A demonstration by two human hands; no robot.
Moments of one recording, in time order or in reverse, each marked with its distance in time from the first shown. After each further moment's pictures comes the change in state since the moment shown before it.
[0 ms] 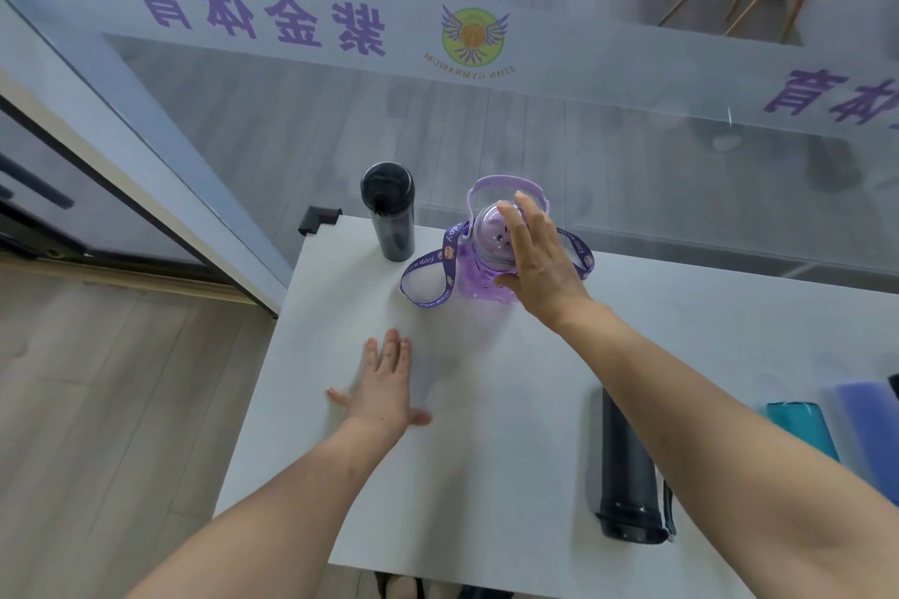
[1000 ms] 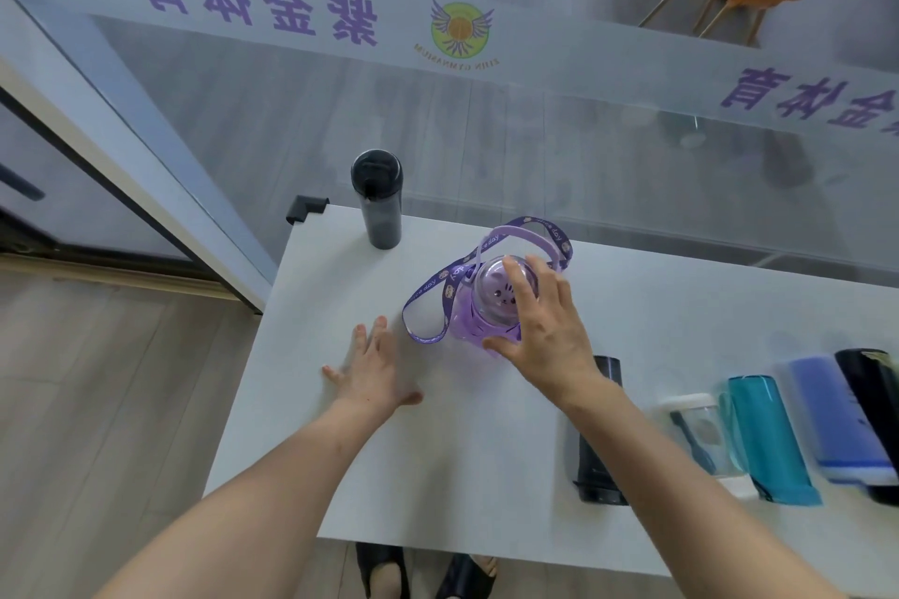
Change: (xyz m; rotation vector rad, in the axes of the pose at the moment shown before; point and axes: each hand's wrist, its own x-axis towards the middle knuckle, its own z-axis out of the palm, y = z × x) left_hand -0.016 -0.001 0.000 -0.211 0.126 0.011; right_hand -0.111 -0.048 -0.021 -0.085 0.028 0.130
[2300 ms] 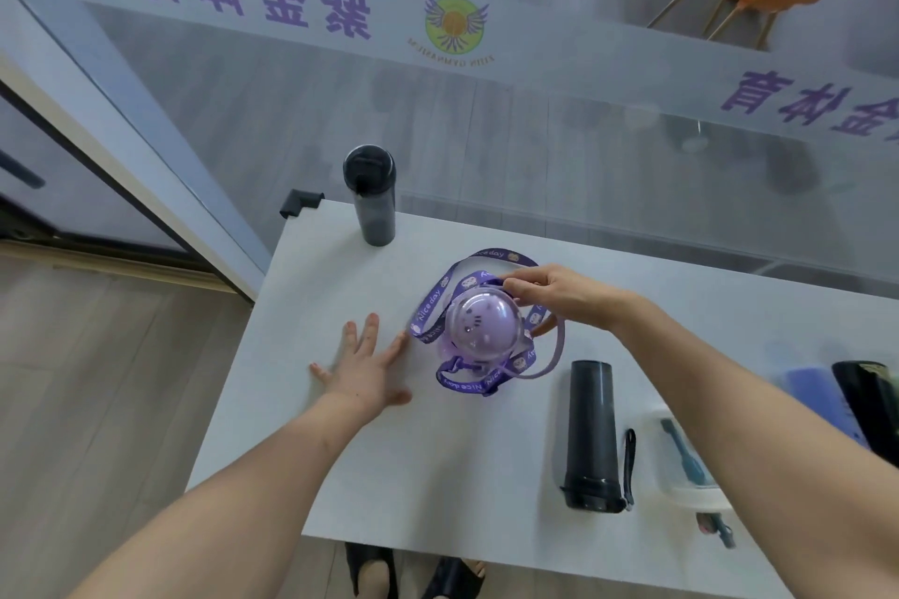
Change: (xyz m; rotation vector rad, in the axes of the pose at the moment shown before) left_hand 0.004 0.000 0.003 0.118 -0.083 0.049; right_hand 0.071 0.052 -0.043 0.686 -0.780 0.359
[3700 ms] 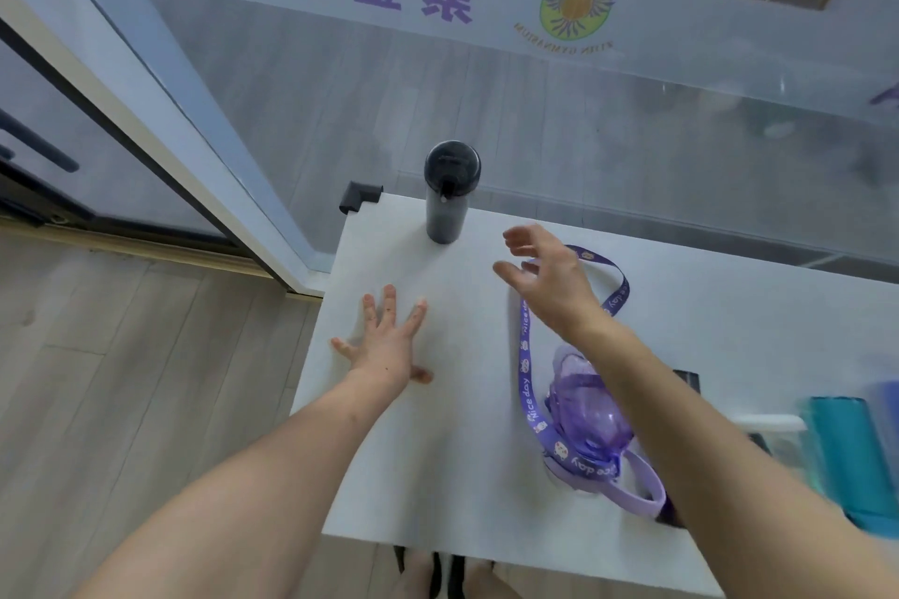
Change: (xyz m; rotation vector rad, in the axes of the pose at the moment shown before) left_hand 0.035 -0.071 -0.045 -0.052 -0.047 -0.058; right_hand 0.075 -0.069 0.105 -0.053 0.582 -0.311
